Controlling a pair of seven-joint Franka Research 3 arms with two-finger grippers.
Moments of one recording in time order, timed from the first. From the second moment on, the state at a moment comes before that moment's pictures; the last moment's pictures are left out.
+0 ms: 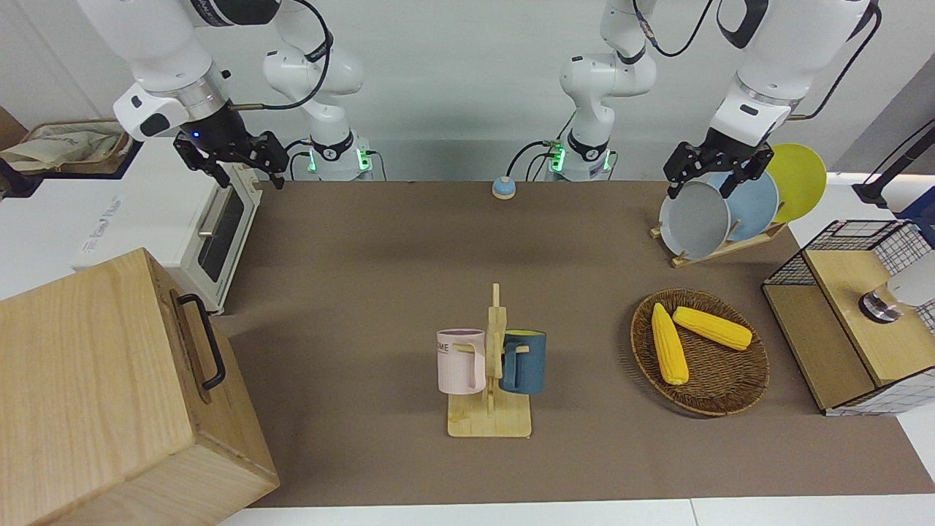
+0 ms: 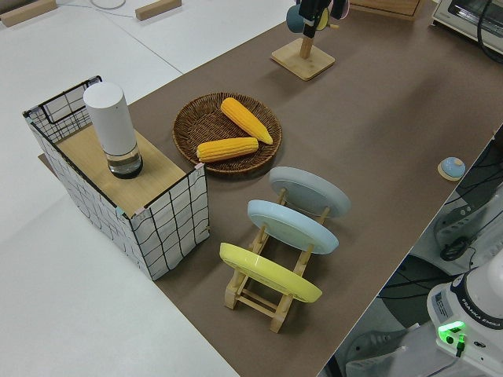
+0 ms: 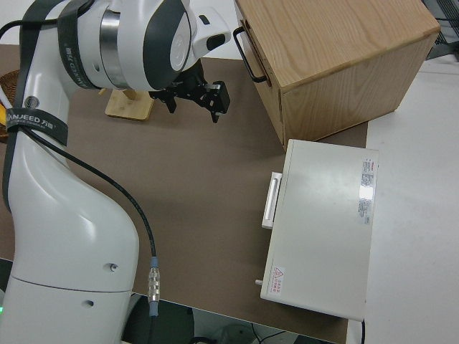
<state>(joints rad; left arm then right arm) -0.01 0.04 -0.04 -1.50 -0.02 1.54 -0.04 -0.07 0.09 0.08 -1.41 0.06 1.41 0.13</state>
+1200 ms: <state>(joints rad) 0.01 0.06 -0.01 -1.50 -0.02 1.55 0.01 0.13 0.14 0.14 -1.52 0.06 1.58 0.15</state>
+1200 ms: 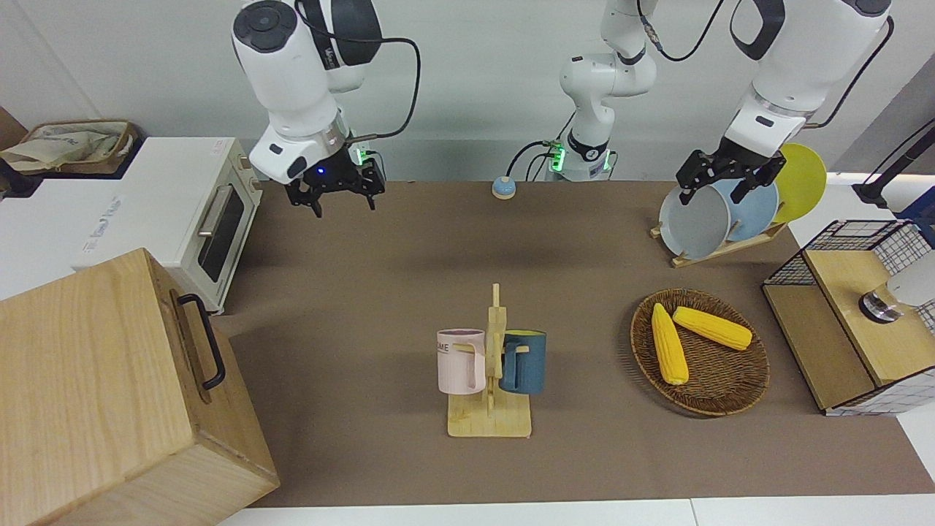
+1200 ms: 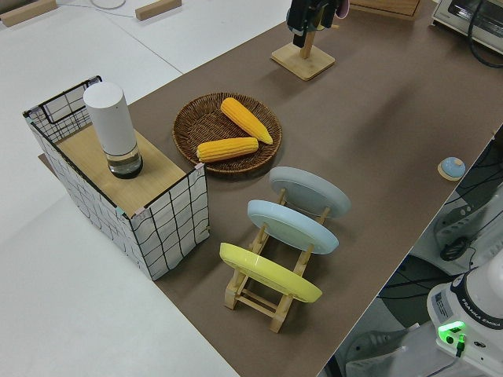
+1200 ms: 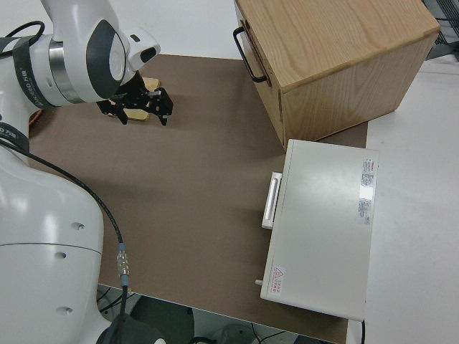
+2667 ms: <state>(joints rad) 0.47 0.16 0.05 -1.50 -0.12 1.95 0.58 0.32 0.44 0.12 -1.52 -0.26 2.34 0.21</state>
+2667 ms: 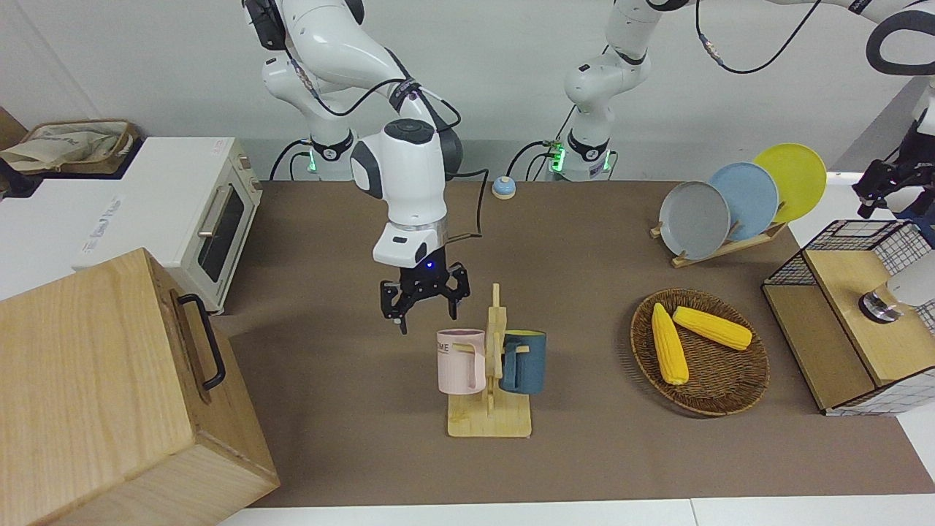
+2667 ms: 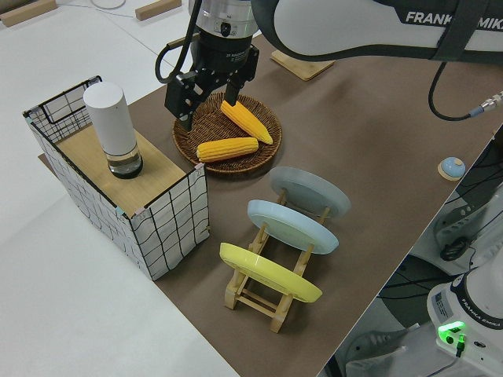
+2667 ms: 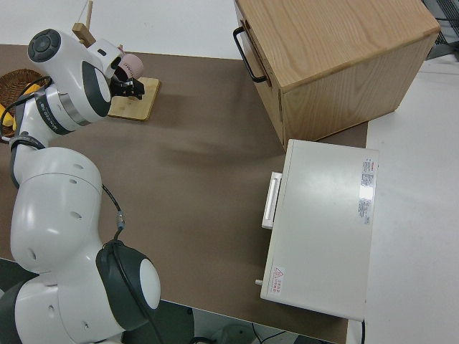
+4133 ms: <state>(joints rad) 0.56 0.32 -0.01 -1.58 -0.57 2.42 0.90 0.30 0.53 0.12 -1.41 -0.26 2.43 0.21</state>
